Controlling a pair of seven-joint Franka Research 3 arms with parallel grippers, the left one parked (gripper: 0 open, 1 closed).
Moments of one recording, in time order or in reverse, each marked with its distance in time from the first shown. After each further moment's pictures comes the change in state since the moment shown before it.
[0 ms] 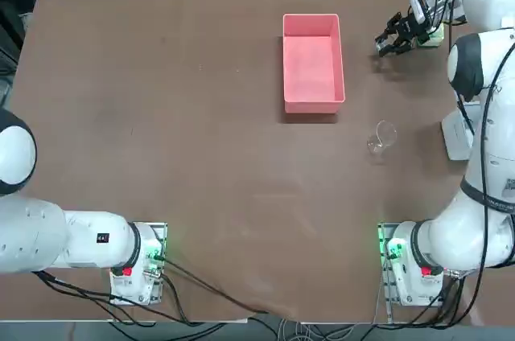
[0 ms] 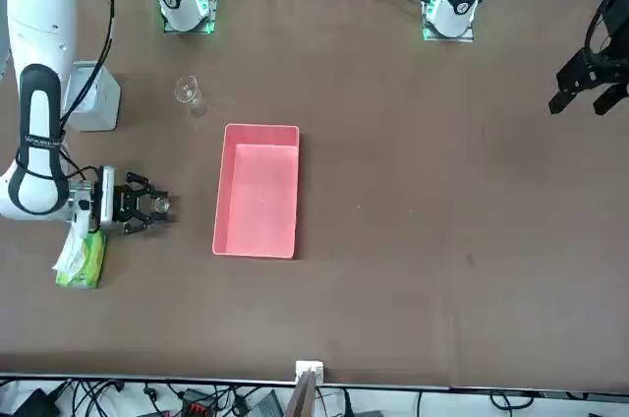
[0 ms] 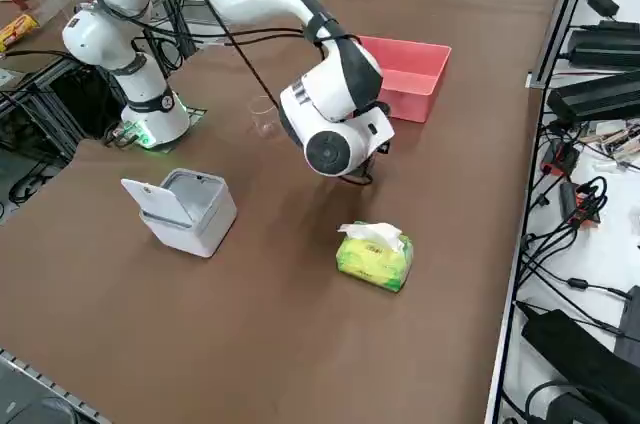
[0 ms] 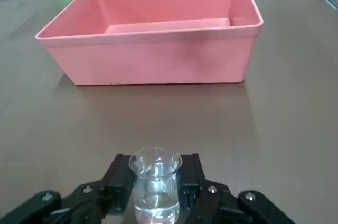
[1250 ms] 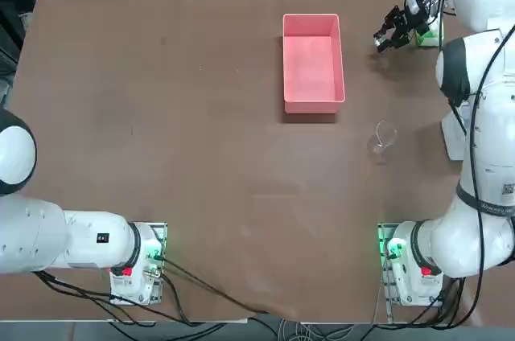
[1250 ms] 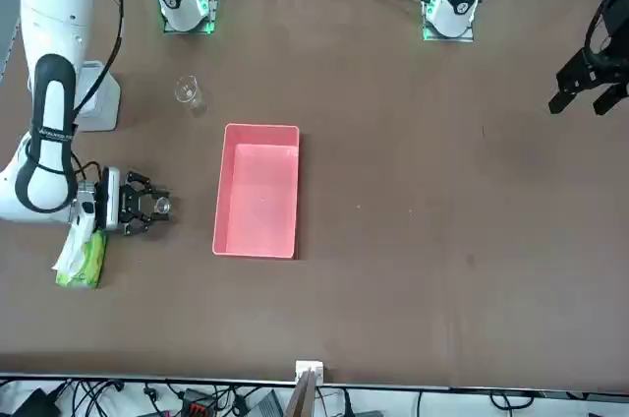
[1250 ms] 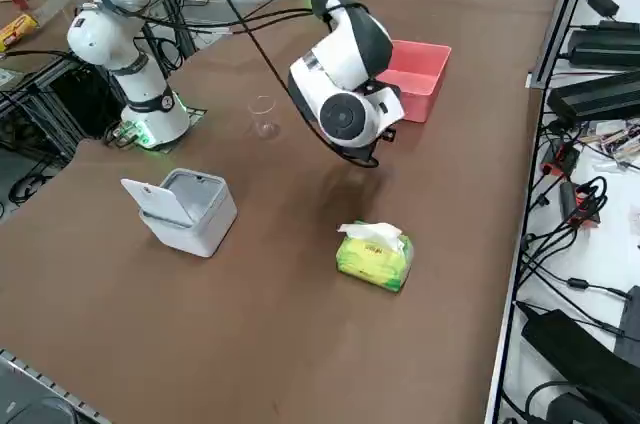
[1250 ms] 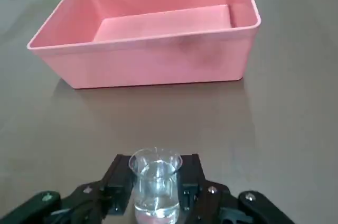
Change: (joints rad) arm 0.169 -0.014 -0.149 -0.002 0.000 0.000 0.110
